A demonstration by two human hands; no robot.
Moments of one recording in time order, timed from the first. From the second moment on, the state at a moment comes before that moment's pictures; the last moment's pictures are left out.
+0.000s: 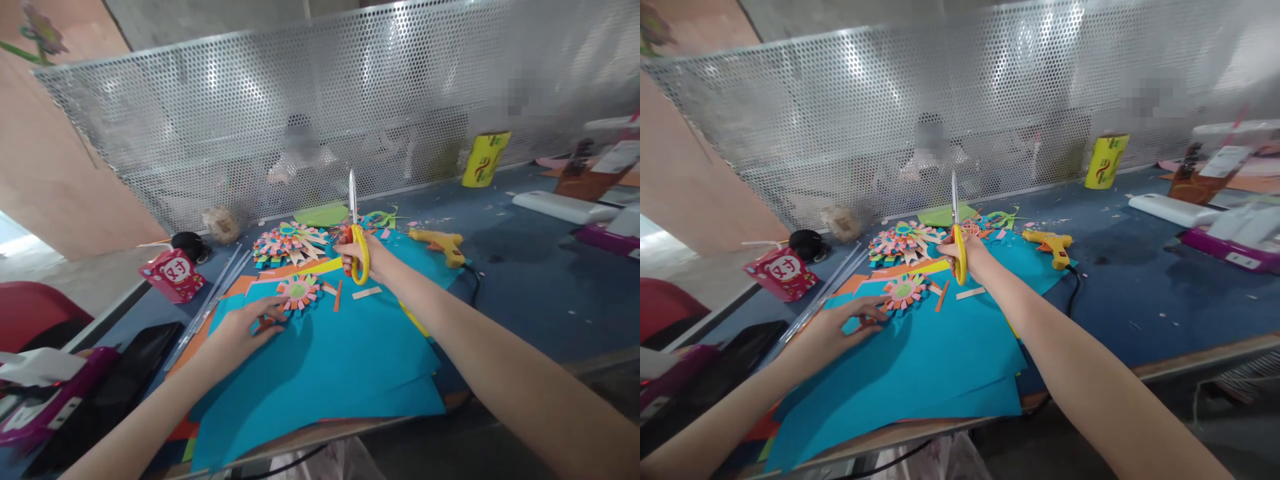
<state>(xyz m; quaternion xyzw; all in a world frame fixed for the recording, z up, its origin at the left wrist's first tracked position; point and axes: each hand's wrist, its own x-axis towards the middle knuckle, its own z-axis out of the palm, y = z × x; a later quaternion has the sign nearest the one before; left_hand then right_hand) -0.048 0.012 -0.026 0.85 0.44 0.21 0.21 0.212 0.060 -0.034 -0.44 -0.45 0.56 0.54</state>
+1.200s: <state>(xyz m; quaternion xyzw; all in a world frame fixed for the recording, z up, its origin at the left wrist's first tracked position) 0.002 -0.003 -0.030 0.94 0.03 0.08 -0.32 0.229 0.063 -0.026 -0.52 -0.39 0.54 0.53</state>
